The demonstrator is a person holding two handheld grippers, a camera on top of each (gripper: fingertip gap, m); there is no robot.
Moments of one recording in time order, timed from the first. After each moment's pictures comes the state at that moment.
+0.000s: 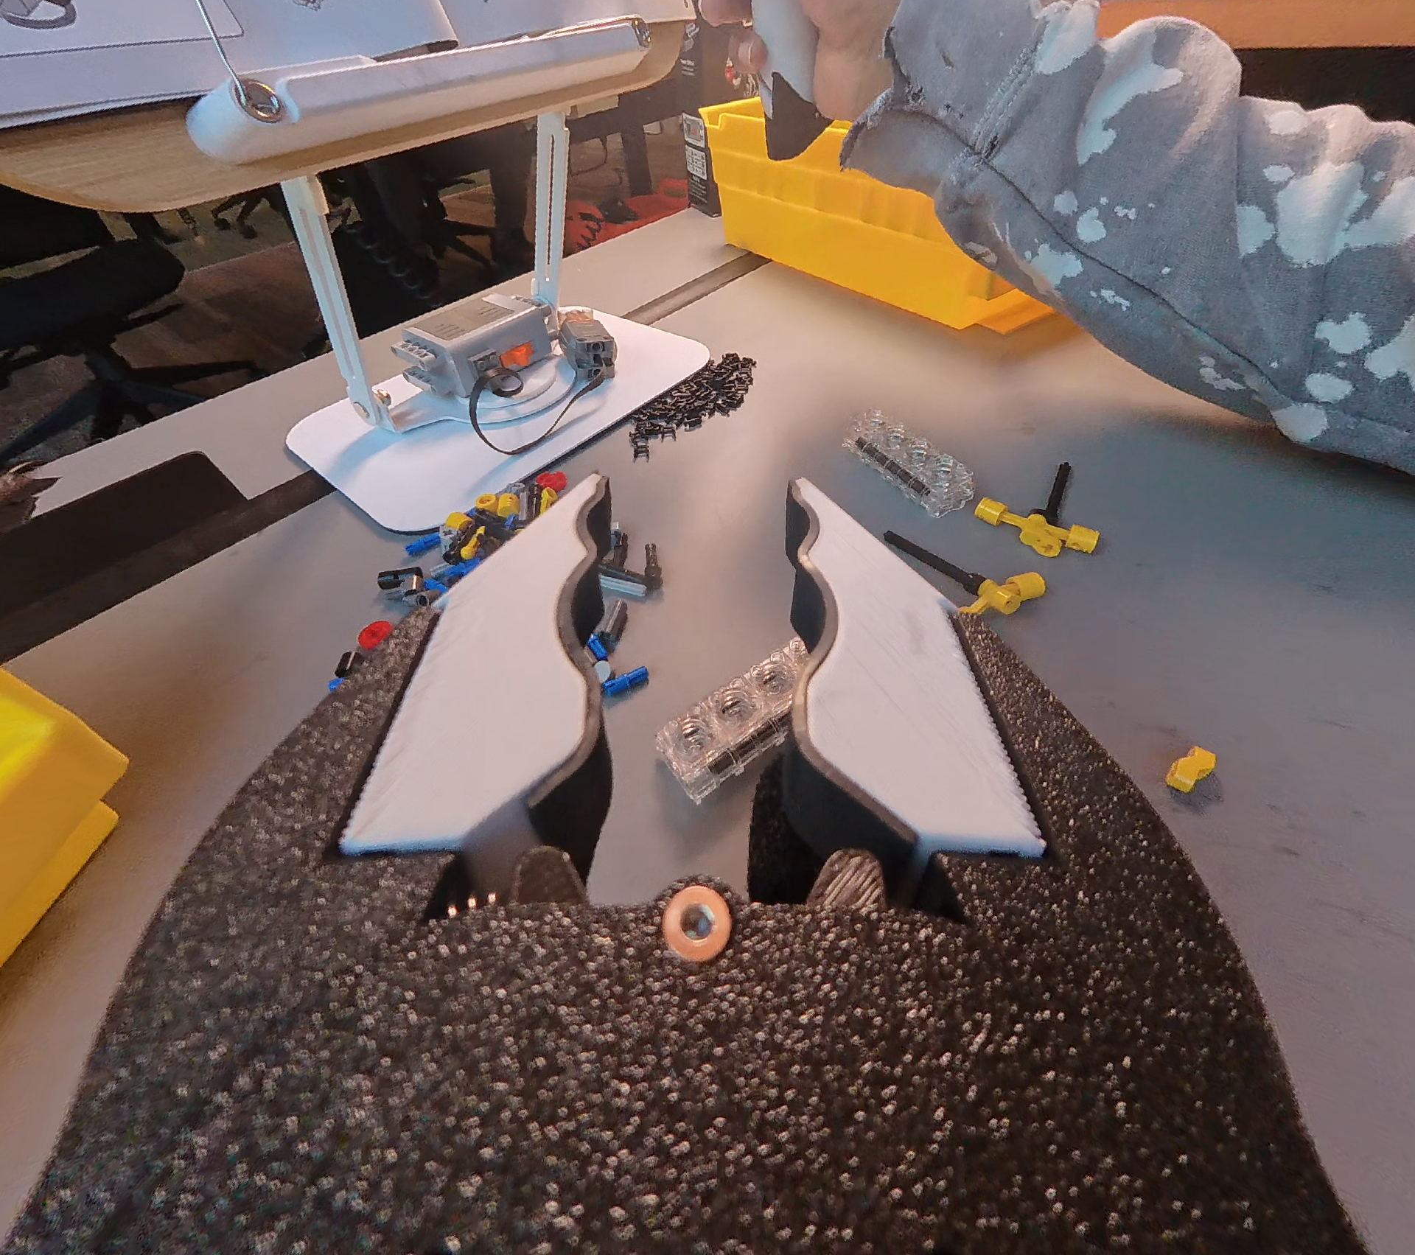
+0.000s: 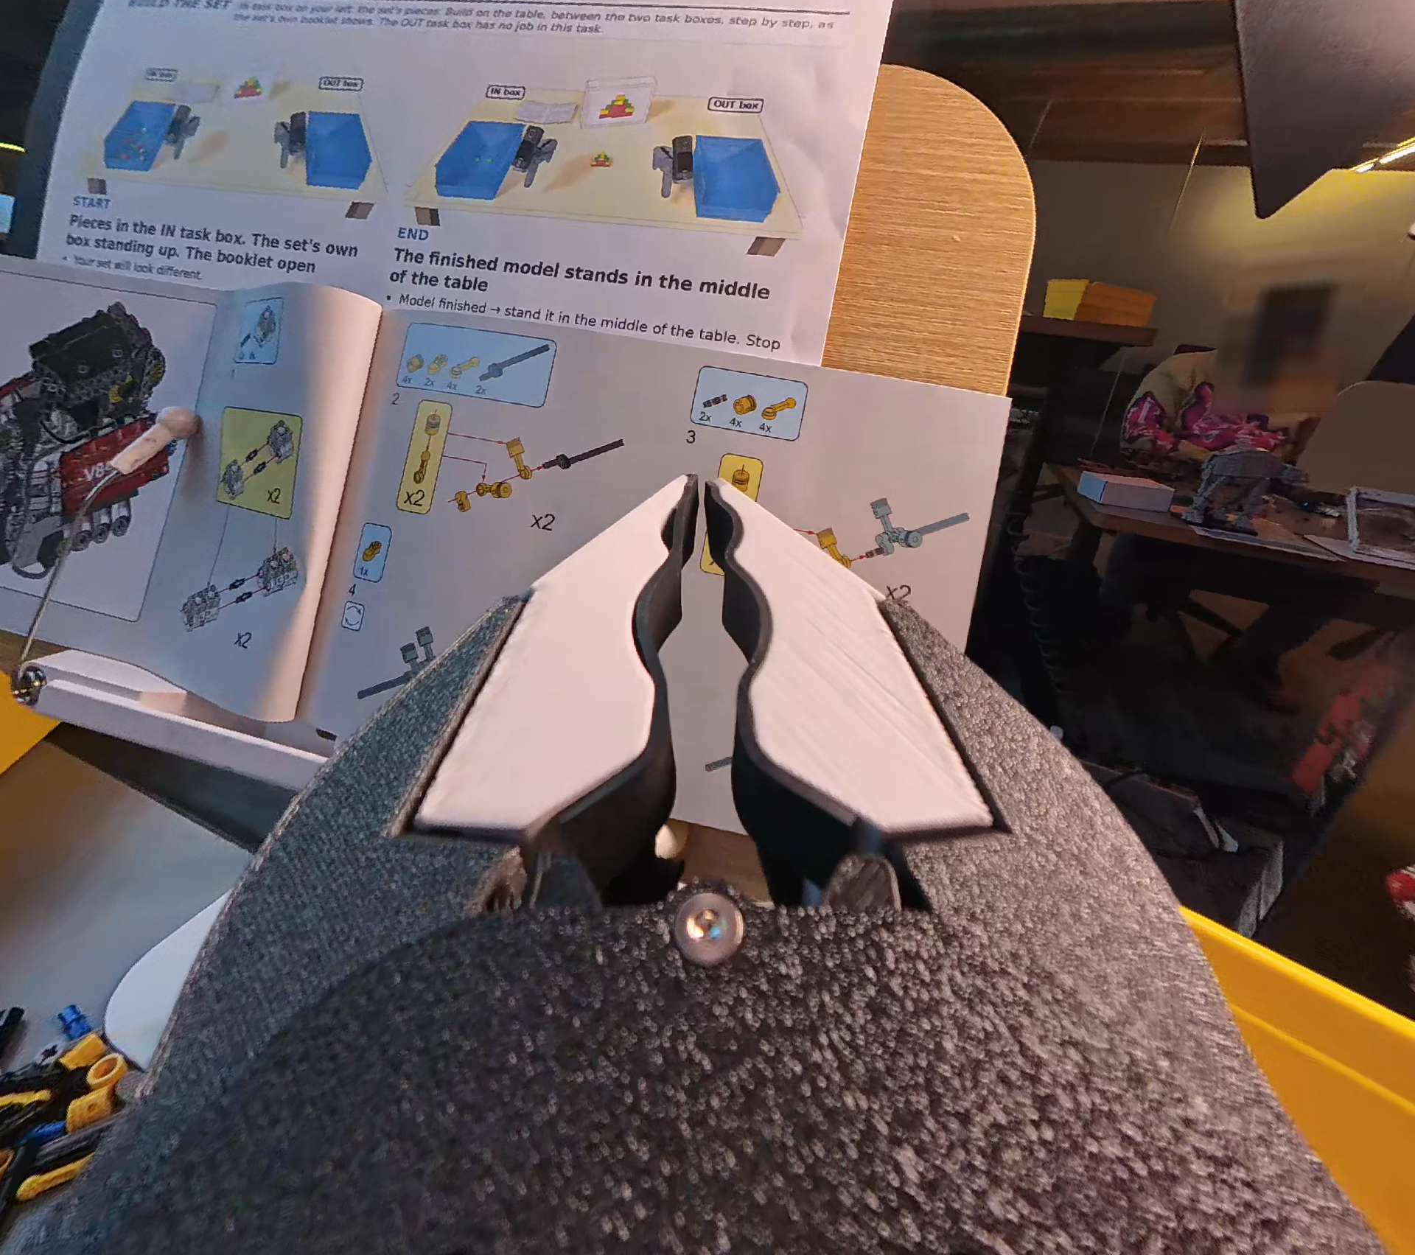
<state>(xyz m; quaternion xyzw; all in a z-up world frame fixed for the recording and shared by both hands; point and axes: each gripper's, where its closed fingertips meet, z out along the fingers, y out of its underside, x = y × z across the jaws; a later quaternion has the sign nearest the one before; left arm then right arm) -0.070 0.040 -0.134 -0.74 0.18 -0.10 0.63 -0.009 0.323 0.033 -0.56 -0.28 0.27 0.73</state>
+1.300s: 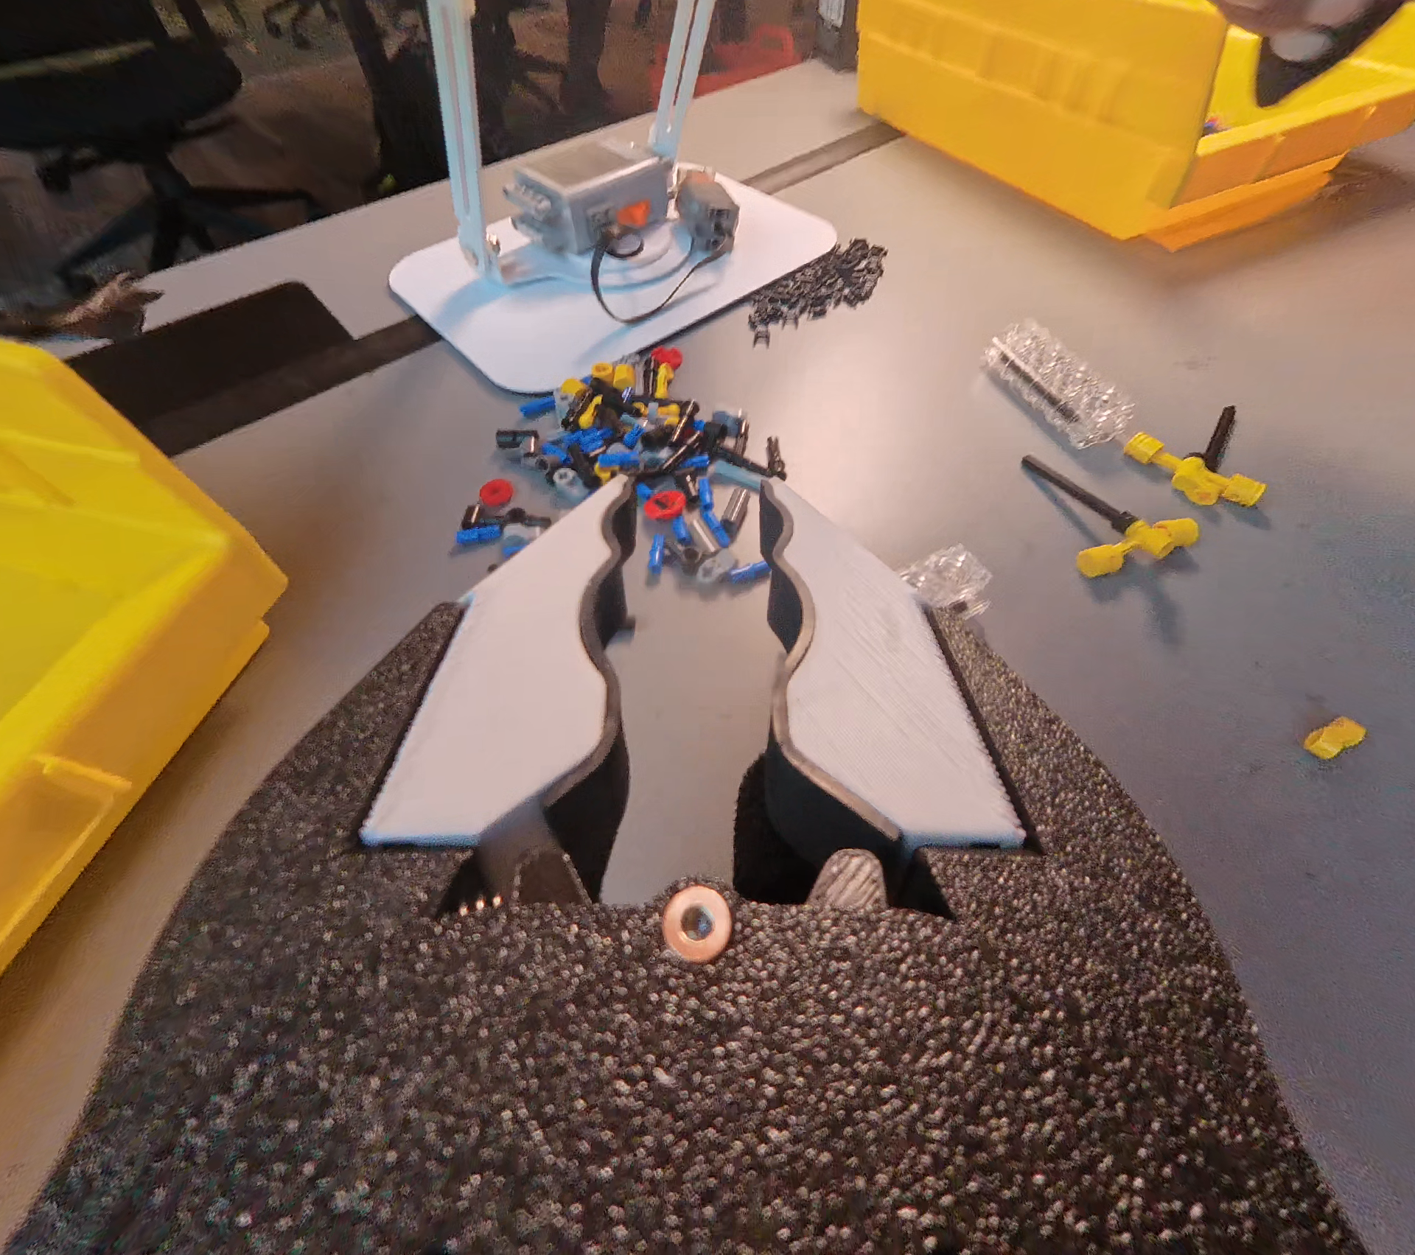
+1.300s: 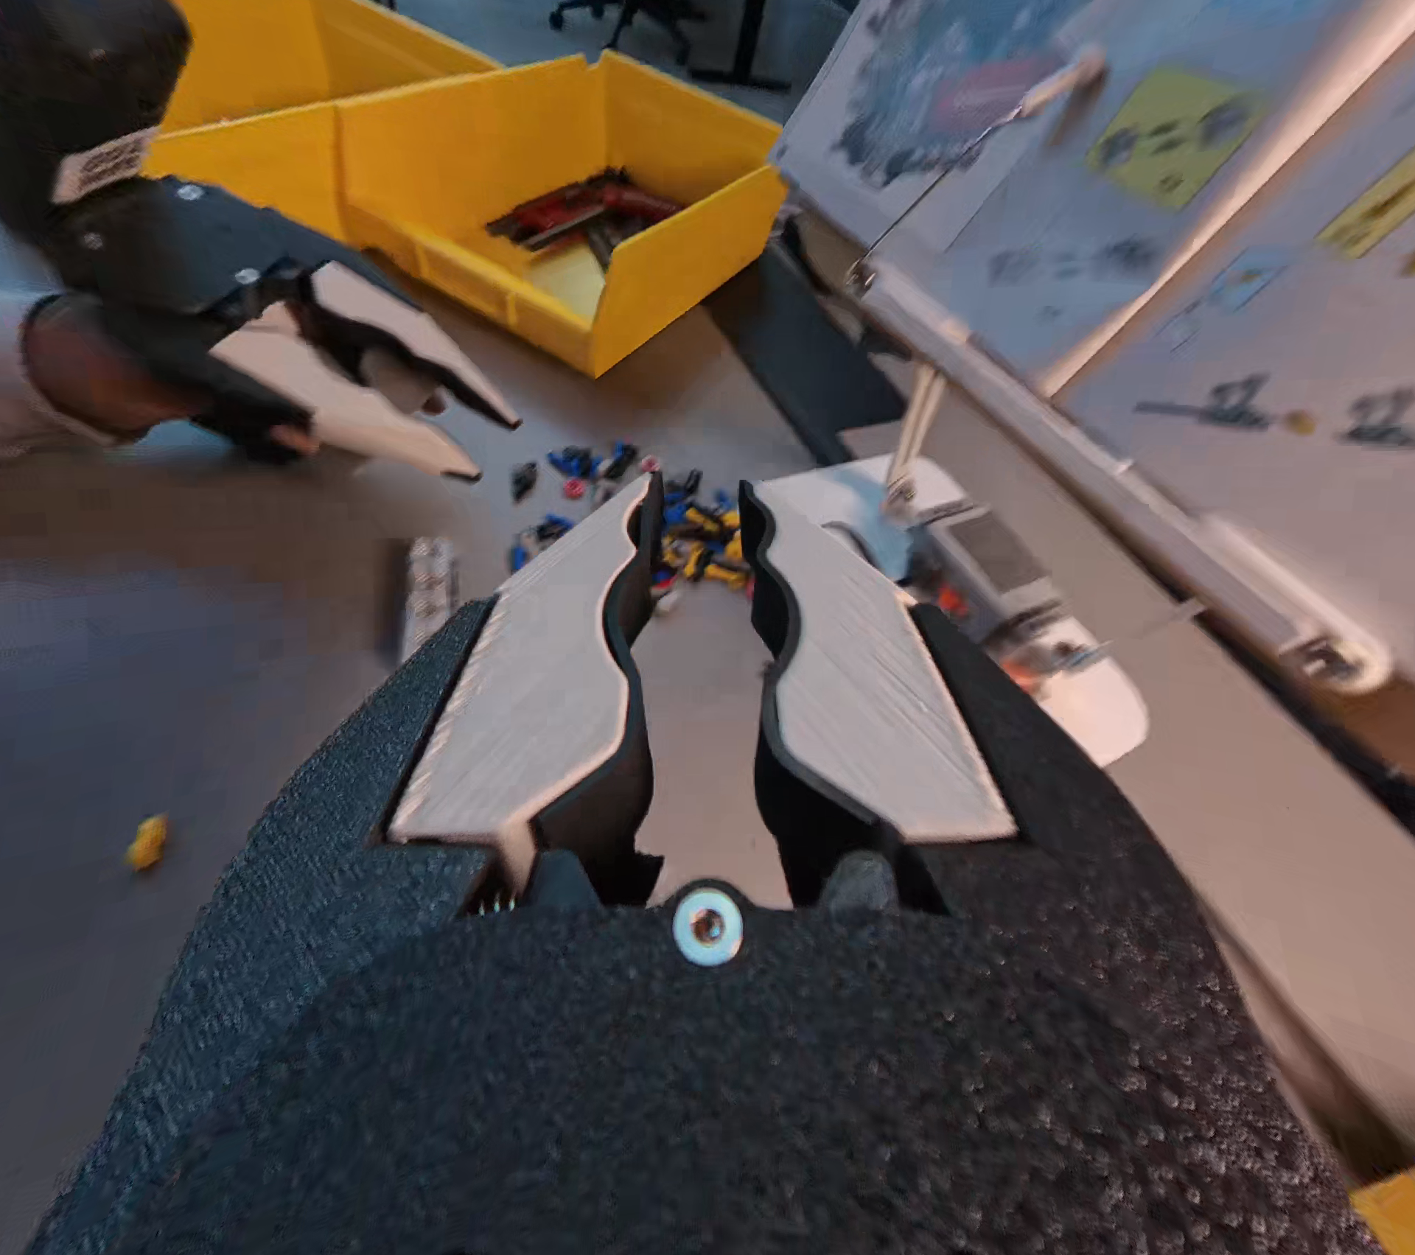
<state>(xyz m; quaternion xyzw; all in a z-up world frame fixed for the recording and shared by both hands) -0.121 0.042 -0.159 -0.81 0.12 -0.07 0.57 -0.029 0.117 -0.058 -0.54 -0.61 0.34 0.47</state>
